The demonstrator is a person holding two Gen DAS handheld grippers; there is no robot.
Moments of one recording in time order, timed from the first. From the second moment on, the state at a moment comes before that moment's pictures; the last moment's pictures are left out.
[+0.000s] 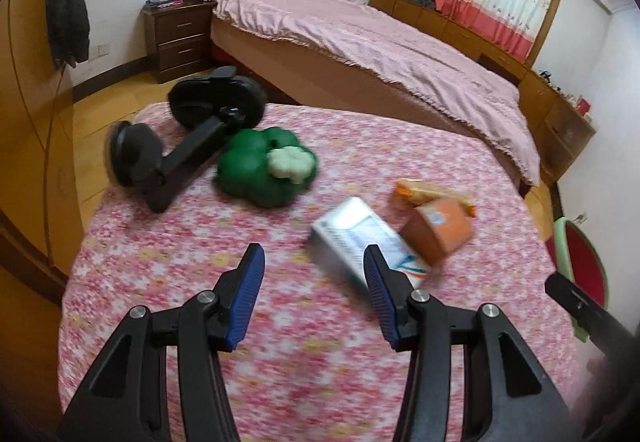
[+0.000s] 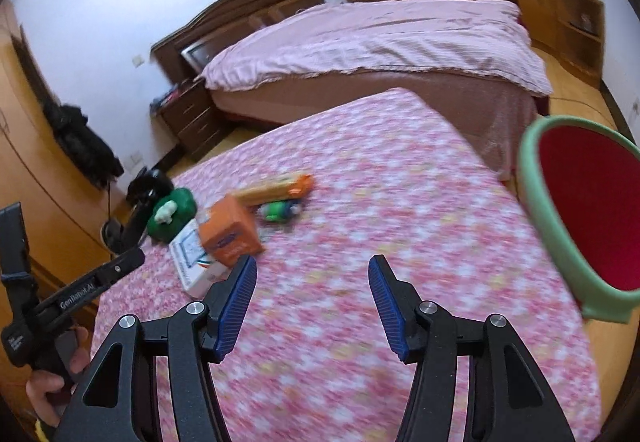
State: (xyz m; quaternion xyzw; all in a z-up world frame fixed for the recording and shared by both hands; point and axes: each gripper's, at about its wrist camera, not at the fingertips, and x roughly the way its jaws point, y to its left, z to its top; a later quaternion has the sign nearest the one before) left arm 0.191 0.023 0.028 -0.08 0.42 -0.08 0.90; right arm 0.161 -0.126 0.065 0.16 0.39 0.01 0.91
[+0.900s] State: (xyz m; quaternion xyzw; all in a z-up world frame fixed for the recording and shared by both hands) left arm 0.203 0.041 -0.002 -0.10 0.43 -0.05 0.90; right arm 0.245 -0.064 0.031 0.09 0.41 0.07 0.90
